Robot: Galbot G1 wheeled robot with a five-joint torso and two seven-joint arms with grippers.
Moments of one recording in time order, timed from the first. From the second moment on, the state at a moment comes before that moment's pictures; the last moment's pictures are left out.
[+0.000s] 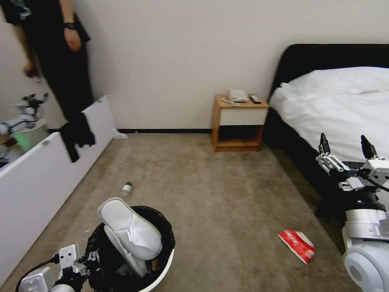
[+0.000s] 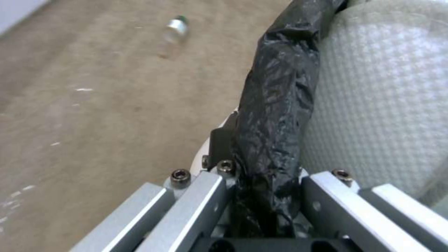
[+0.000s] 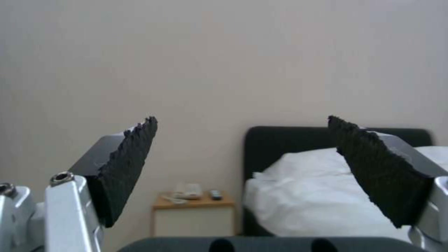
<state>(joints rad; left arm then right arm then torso) 1.71 -1.48 -0.88 -2.34 -0.54 0.67 -0.08 -1.39 1.00 0.75 2.24 0.50 0.14 0.29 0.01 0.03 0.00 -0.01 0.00</state>
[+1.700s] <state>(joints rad) 1.72 -1.50 -0.89 -2.33 -0.55 0.66 -0.09 -1.41 1.02 0.70 2.23 0.46 0.19 0.24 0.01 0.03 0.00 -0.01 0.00</state>
